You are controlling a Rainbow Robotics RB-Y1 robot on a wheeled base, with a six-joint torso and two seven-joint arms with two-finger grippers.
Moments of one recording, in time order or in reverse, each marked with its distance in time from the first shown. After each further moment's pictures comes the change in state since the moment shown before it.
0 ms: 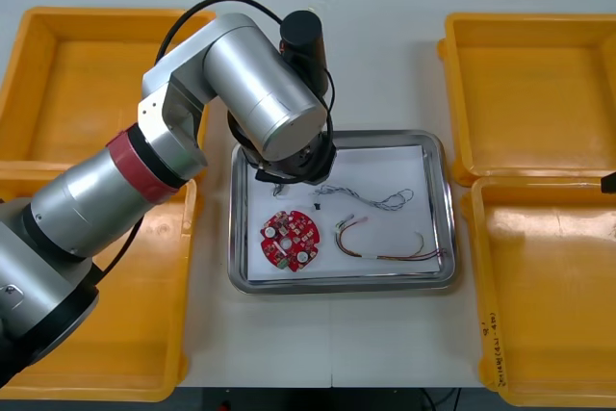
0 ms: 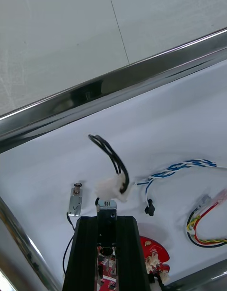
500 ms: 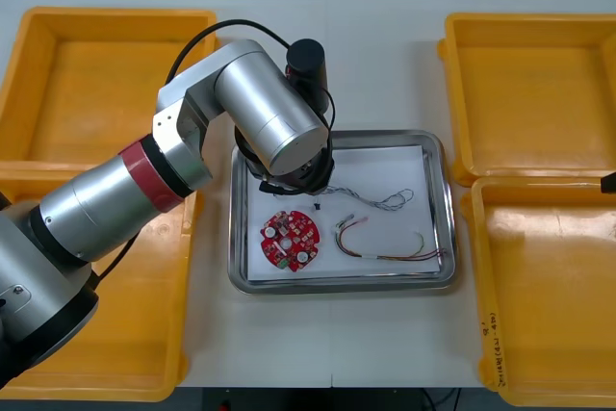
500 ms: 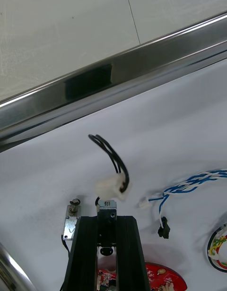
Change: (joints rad) right arm 0.000 0.000 0.000 0.000 -0.002 0.000 0.000; left arm 0.000 0.000 -0.064 0.090 0.000 -0.089 0.000
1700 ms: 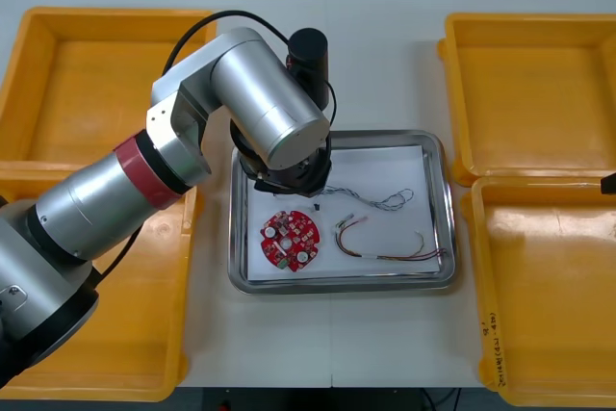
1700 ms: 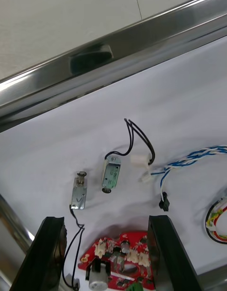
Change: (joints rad) right arm 0.000 0.000 0.000 -0.001 -0.002 0.005 0.000; left arm 0.000 0.000 0.040 -0.067 0.013 0.126 0.000
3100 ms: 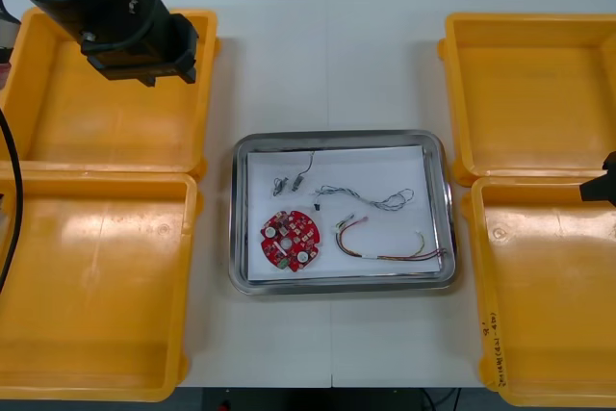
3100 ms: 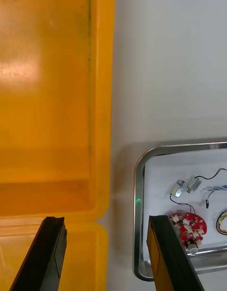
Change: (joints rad) right arm 0.001 0.000 0.000 -0.159 -0.114 0.061 0.000; left arm -0.056 0.230 0.522 -0.056 0.155 0.258 -0.070
